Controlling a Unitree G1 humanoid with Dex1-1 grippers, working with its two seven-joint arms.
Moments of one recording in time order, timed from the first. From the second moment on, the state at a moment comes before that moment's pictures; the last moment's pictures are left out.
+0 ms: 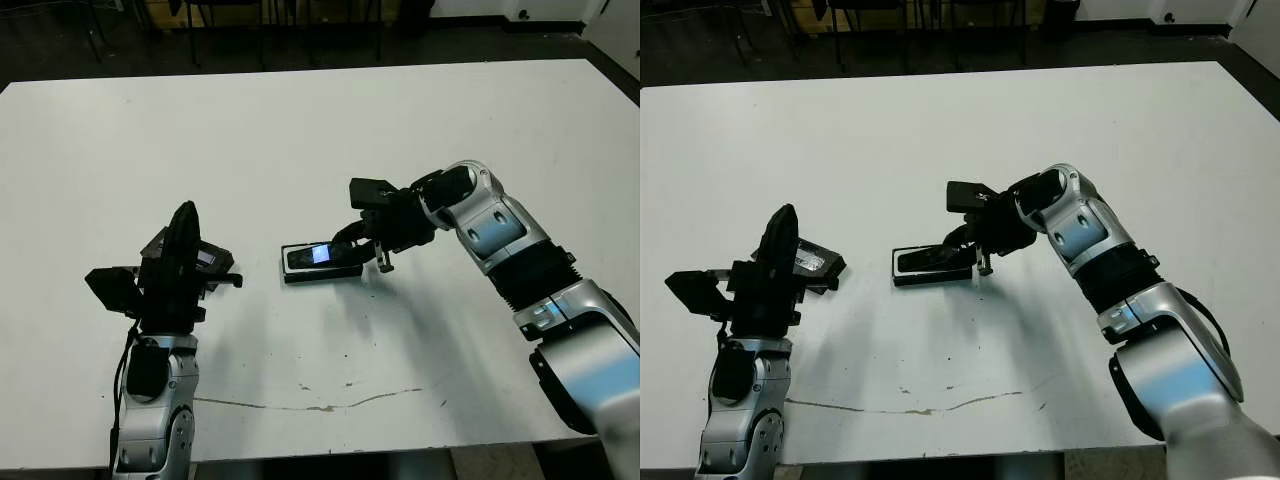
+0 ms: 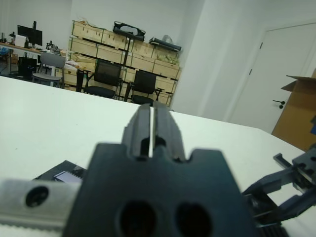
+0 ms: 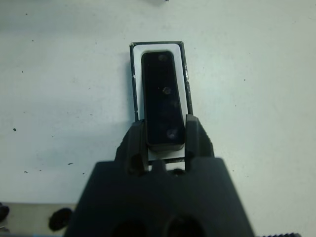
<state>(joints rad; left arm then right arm) 0.13 0.01 0.03 -0.22 -0.25 -0.21 -0.13 -0.87 -0.41 0.51 0.52 -0.12 0.25 1.33</state>
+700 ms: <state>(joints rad) 0.12 0.01 0.02 -0.21 -0.25 -0.21 -0.14 -0.89 -0.53 0.44 0.45 -0.16 0.04 1.31</state>
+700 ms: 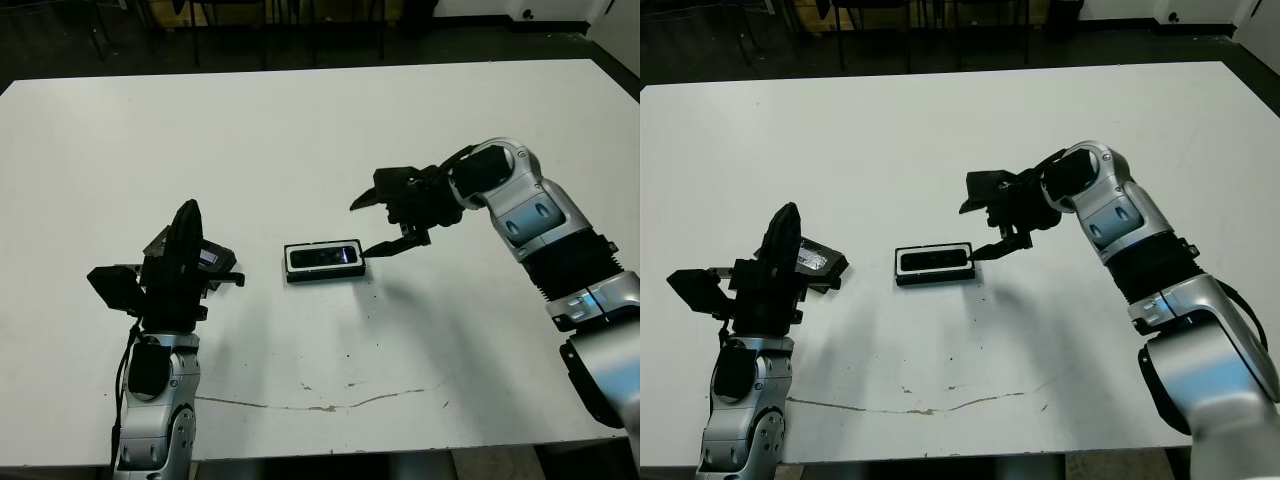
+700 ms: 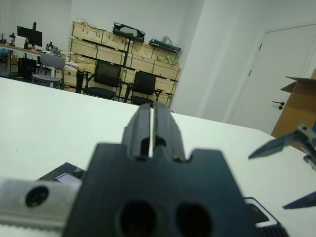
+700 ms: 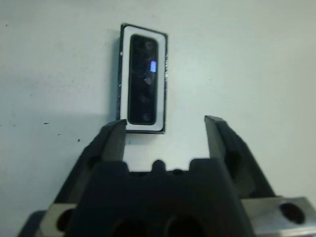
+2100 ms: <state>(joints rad) -0.77 0.84 -0.28 -0.02 -0.09 0.53 -0.86 -0.34 -0.53 0.06 -0.19 0.22 0.32 0.78</state>
